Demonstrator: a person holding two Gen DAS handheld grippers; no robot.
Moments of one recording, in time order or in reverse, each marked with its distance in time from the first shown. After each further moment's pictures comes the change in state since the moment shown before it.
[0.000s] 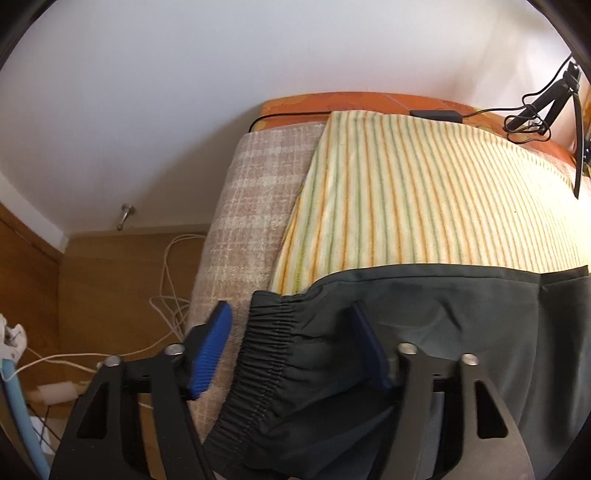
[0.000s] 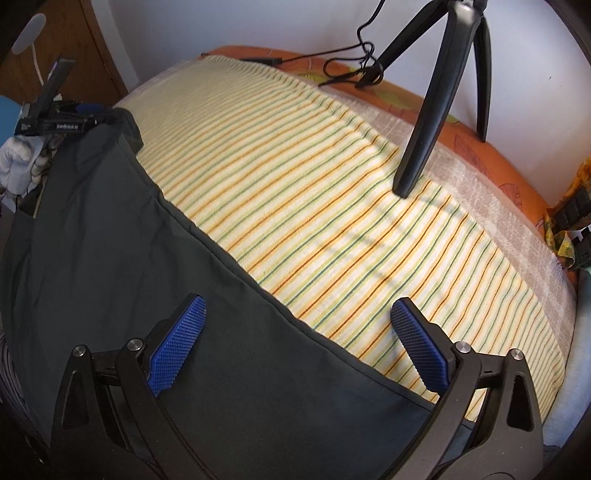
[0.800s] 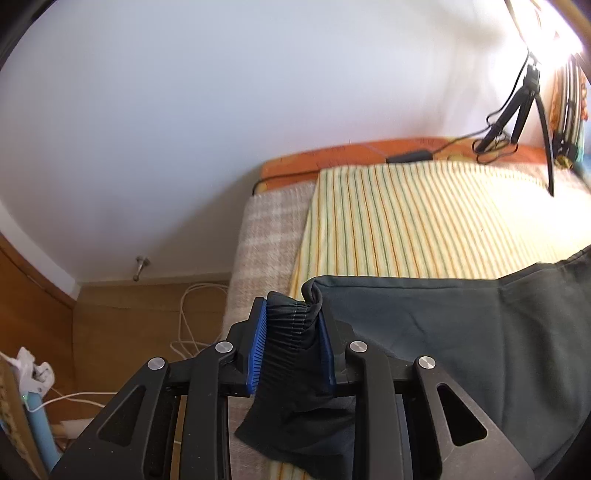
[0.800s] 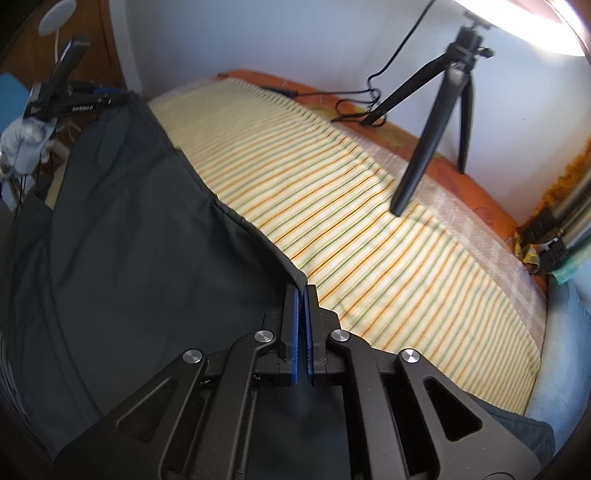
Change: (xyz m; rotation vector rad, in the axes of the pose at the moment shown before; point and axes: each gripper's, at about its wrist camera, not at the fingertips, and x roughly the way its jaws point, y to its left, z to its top) left arm -0.048 0.001 0.004 0.090 -0.188 0.023; right arm -0.059 0.029 -0.018 -0.011 -0.168 -0.085
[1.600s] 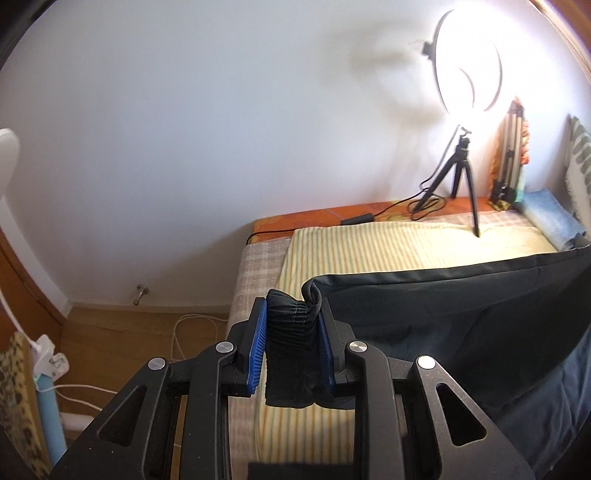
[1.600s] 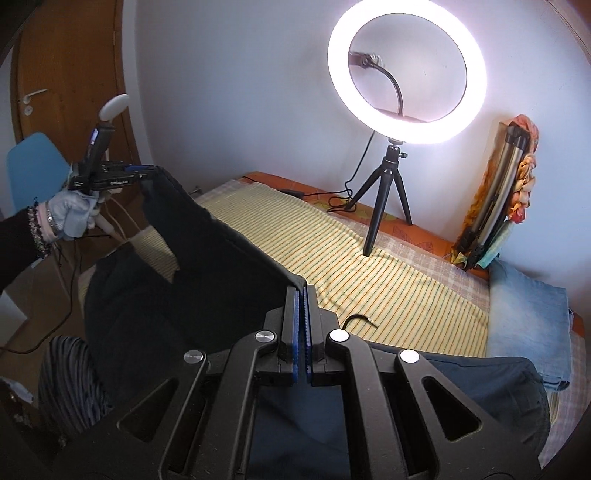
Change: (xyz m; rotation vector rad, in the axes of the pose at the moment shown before) left arm -0.135 -0.005 -0.040 -0.041 -0.225 -0.089; right arm -0.210 0.056 -0.075 0.076 -0.308 0.012
